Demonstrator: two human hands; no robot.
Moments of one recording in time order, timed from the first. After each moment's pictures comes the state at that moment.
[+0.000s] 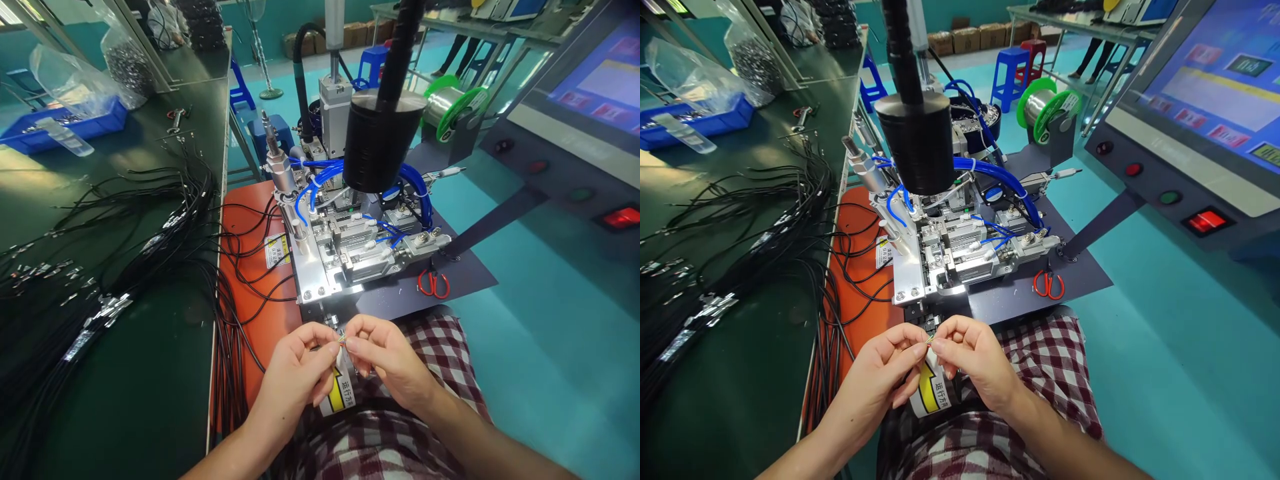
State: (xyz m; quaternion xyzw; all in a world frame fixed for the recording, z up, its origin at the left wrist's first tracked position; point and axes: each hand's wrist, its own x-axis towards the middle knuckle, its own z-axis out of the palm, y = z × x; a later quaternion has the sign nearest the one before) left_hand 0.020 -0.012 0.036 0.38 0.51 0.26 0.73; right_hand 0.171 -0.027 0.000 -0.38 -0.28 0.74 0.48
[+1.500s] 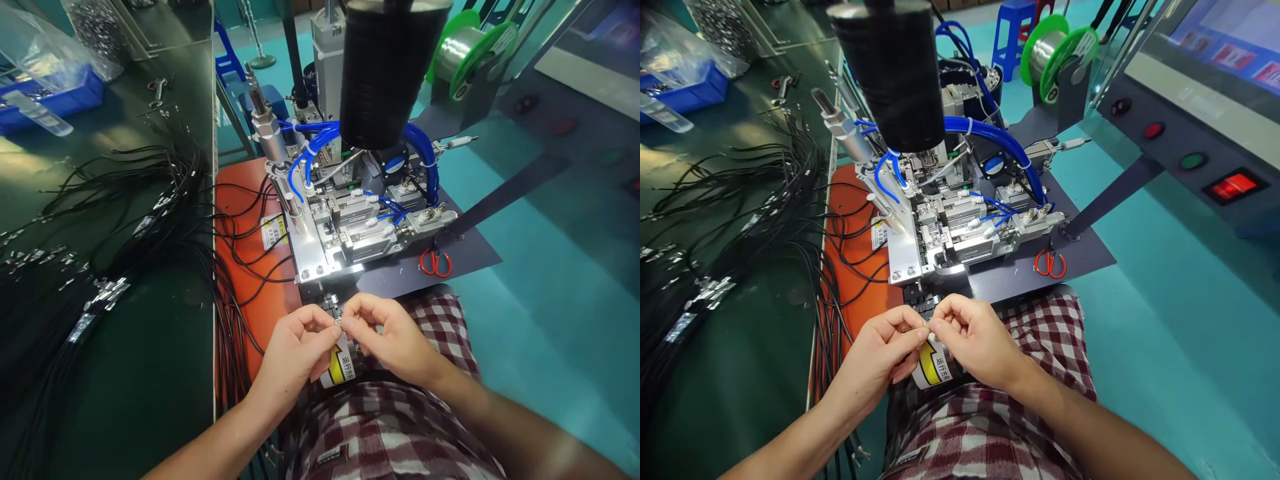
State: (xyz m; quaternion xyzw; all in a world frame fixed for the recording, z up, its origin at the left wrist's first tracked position) left_hand 0.020 -0.014 0.034 0.39 0.52 0.25 0.71; right_hand 0.179 -0.028 0.011 -0.50 -0.50 0.60 0.38
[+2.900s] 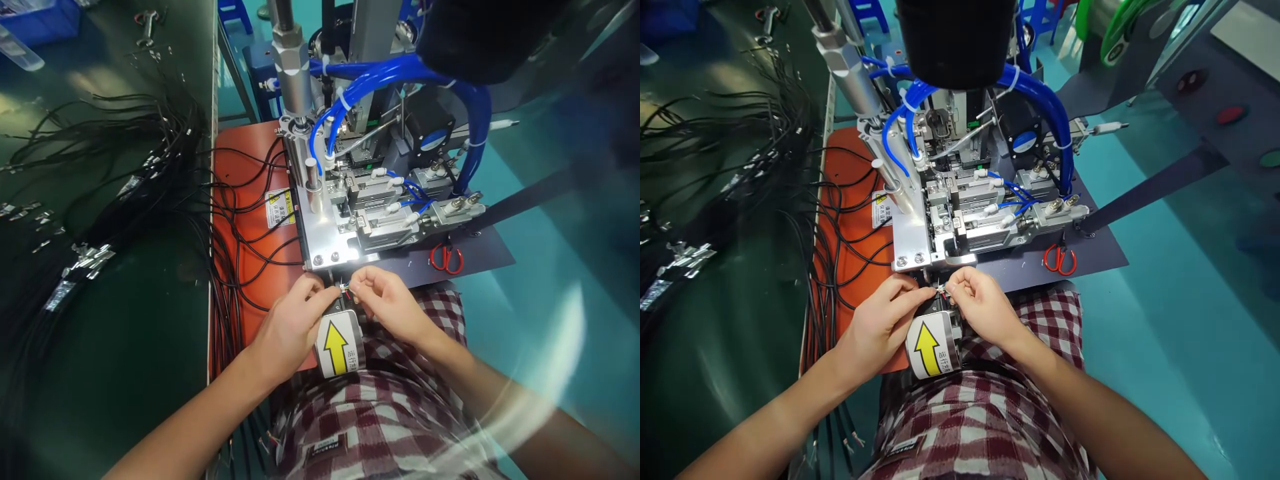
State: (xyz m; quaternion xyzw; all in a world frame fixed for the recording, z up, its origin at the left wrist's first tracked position) left_hand -0.007 0.007 -0.001 0.86 0.39 0.22 0.24; right_hand 0.184 0.001 -0.022 -0.52 -0.49 0.60 0.37
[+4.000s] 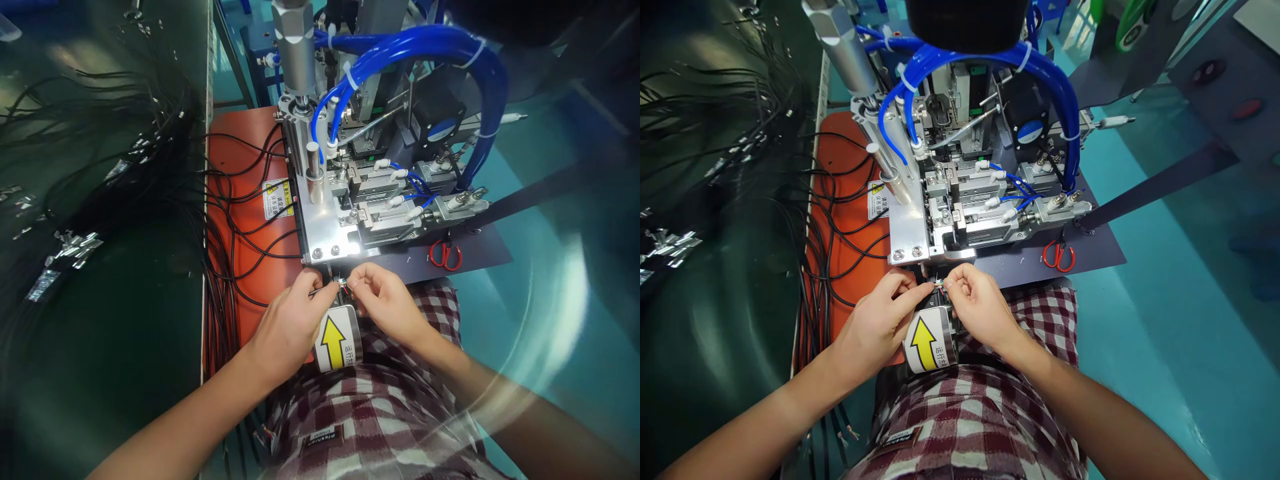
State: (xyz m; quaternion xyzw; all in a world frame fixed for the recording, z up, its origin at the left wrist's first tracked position) left_hand -0.001 0.002 0.001 0.88 0.43 0.12 0.15; right_hand 0.179 -0.005 -0.025 -0.57 -0.50 0.56 0.35
